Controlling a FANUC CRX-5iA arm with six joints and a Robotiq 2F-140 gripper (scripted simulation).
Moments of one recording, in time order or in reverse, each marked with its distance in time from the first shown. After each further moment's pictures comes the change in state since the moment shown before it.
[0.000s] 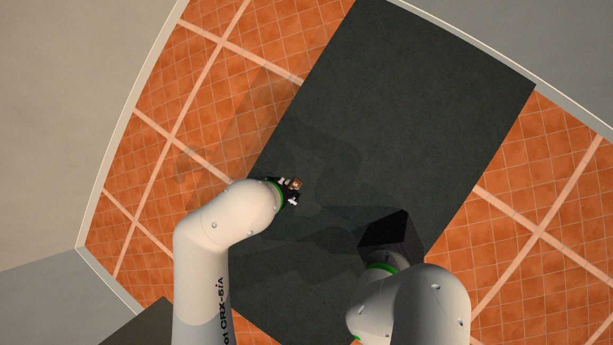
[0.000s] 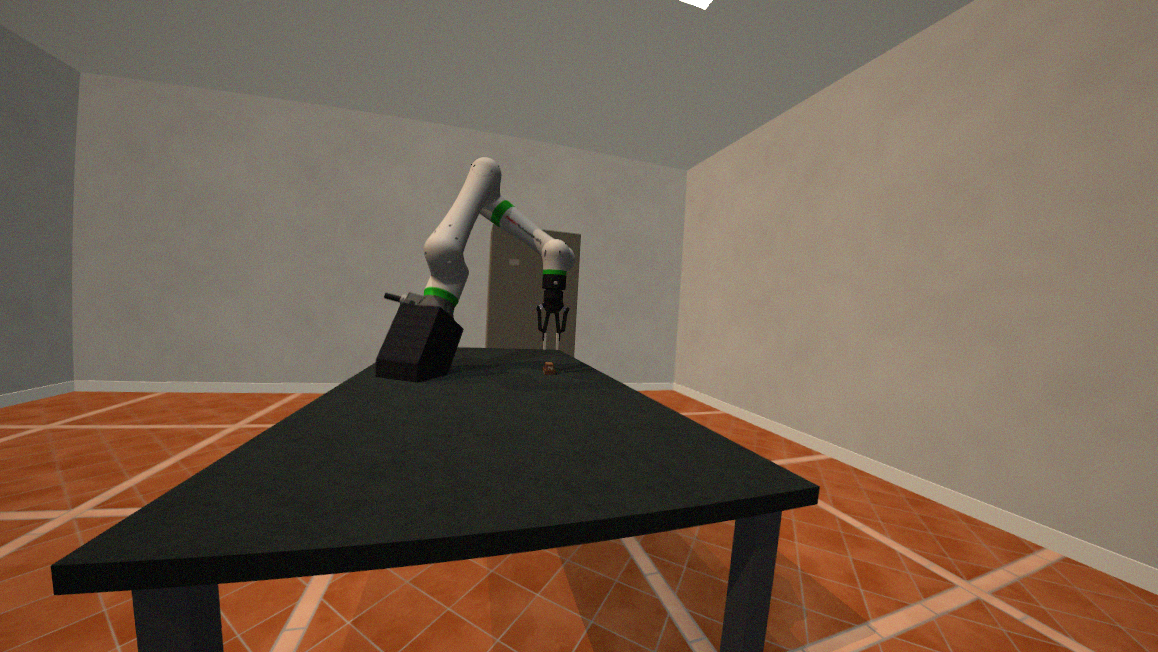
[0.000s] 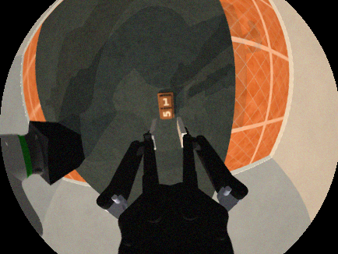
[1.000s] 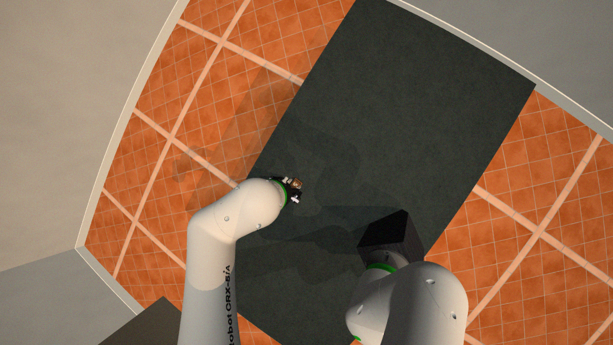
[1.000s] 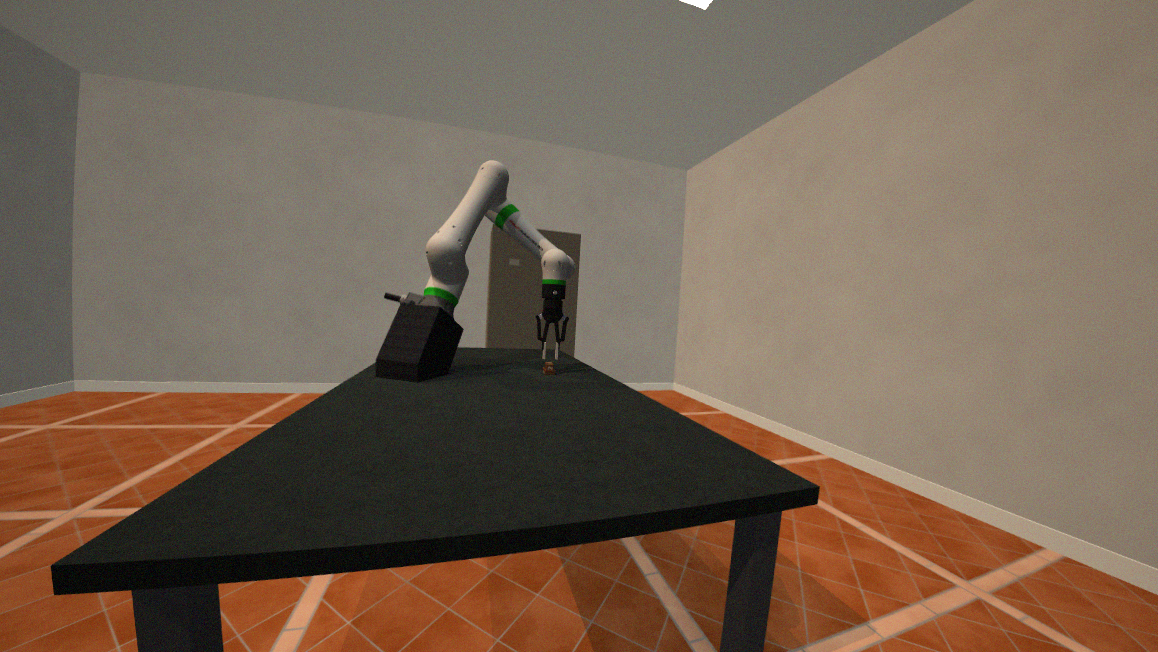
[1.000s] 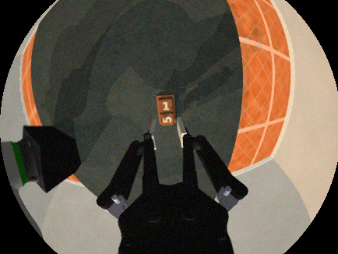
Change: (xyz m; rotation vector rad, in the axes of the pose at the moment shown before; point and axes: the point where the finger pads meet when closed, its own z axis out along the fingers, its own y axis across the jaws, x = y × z) arm 0.001 0.000 0.037 0.000 0.000 0.000
